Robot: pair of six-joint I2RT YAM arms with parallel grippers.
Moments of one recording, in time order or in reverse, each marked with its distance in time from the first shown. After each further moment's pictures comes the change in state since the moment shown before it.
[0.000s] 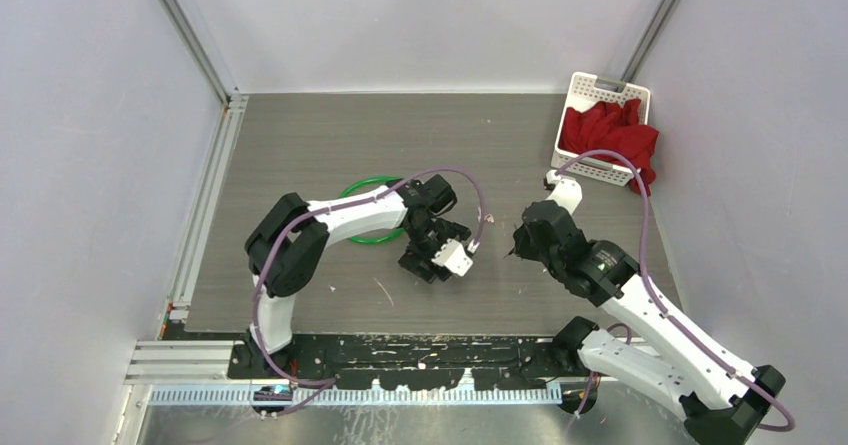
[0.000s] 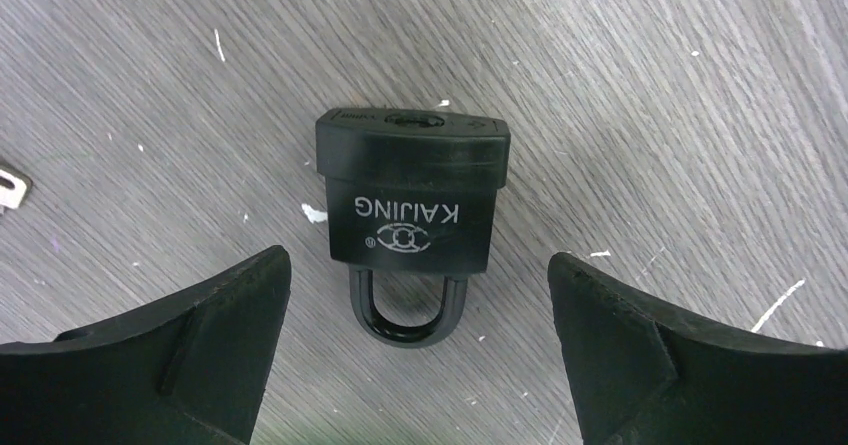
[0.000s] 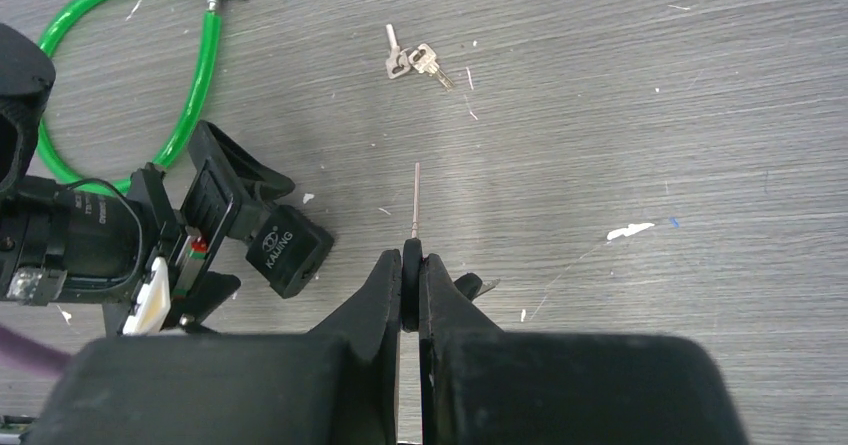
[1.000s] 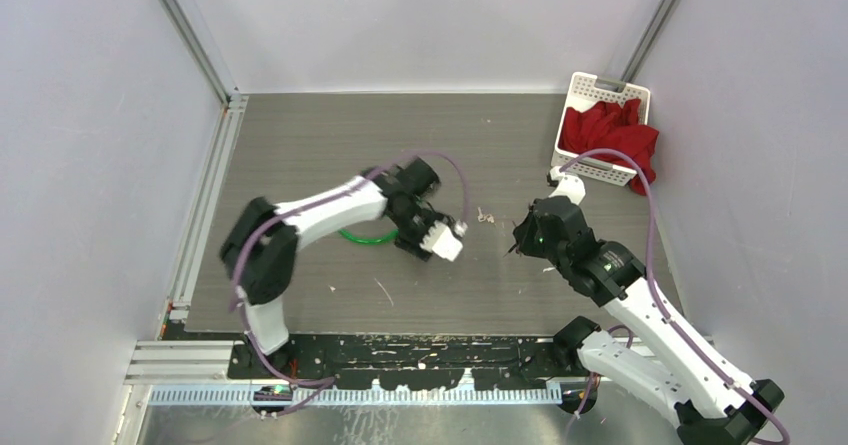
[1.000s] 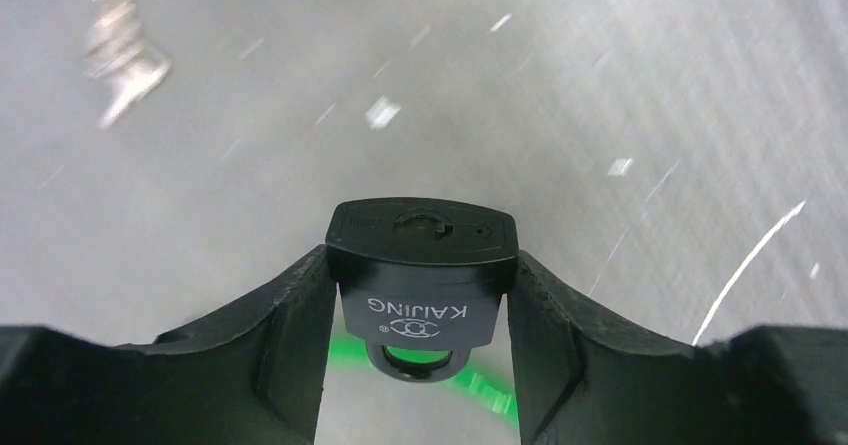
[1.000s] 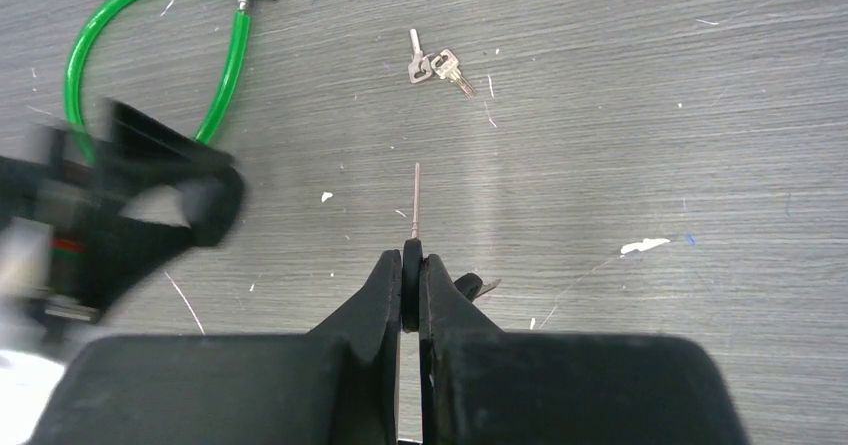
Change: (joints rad) left arm 0.034 -0.066 -0.006 -0.027 0.002 0.023; right arm -0.107 -0.034 -0.007 0.034 -0.130 -0.079
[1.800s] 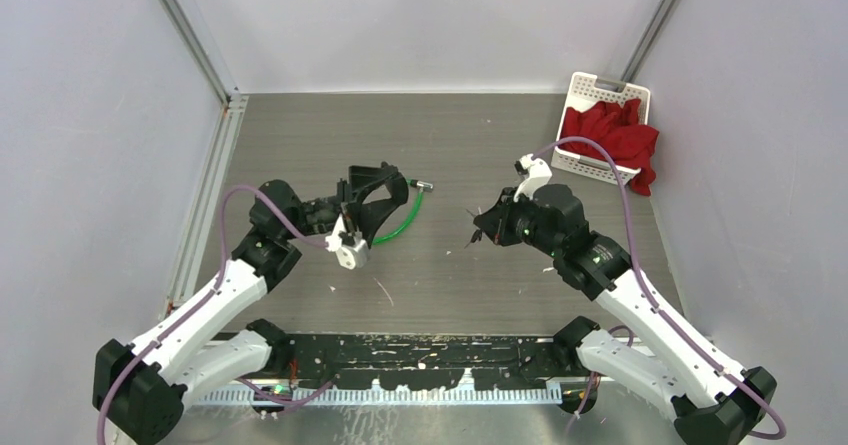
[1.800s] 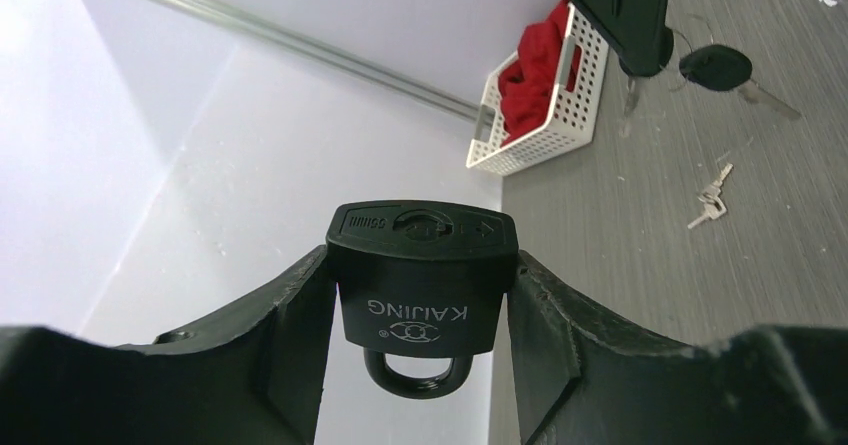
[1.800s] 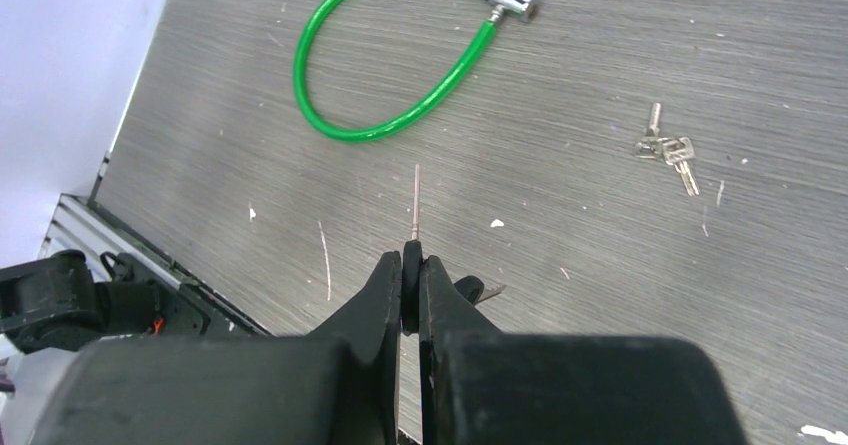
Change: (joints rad) left arm 0.302 -0.949 -0.716 1.197 0.351 -0.261; right arm -0.011 0.063 -0.022 0.325 -0.375 -0.151
